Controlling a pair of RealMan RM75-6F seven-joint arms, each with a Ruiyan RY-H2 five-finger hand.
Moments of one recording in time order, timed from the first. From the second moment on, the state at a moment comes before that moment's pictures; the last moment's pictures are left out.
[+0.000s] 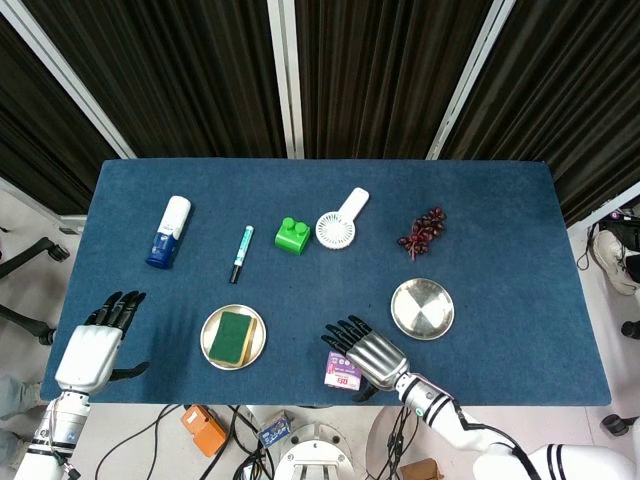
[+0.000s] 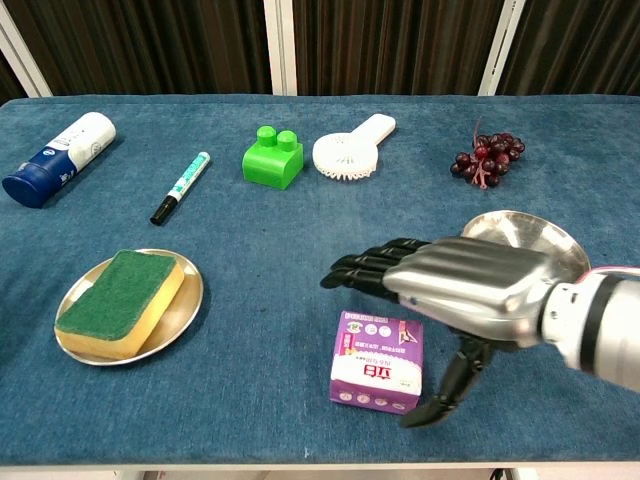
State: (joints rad) left arm -0.20 -1.19 0.15 -1.82 1.46 1.49 0.33; right arm 0.56 -1.55 0.06 -1.82 -1.28 0.78 -0.67
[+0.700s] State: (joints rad) left arm -0.17 -1.18 0.10 -1.82 1.46 1.44 0.32; right arm 0.57 -1.50 0.09 -1.80 -1.32 1.03 -0.65
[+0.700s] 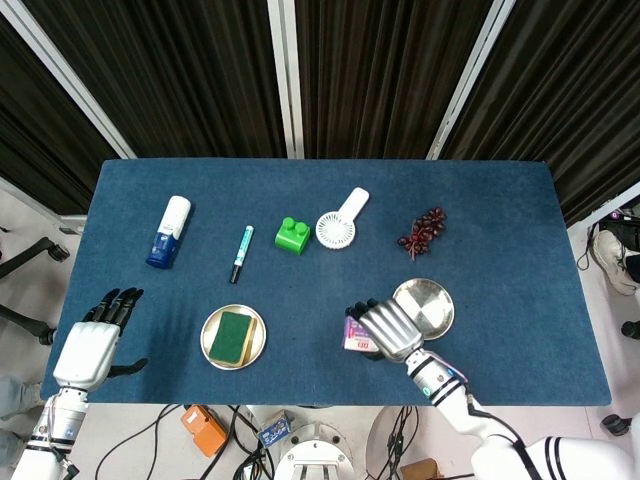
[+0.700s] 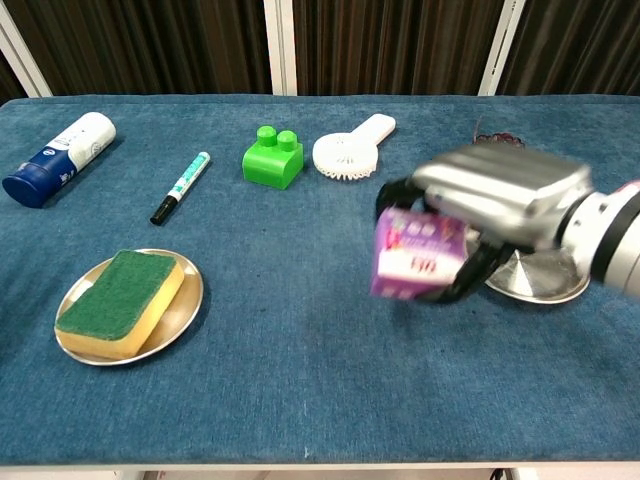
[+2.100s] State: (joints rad) left arm 0.00 -1.23 0.10 -1.54 1.61 1.67 0.01; right arm 0.18 -1.15 -0.12 -1.69 -1.49 1.55 -0.36
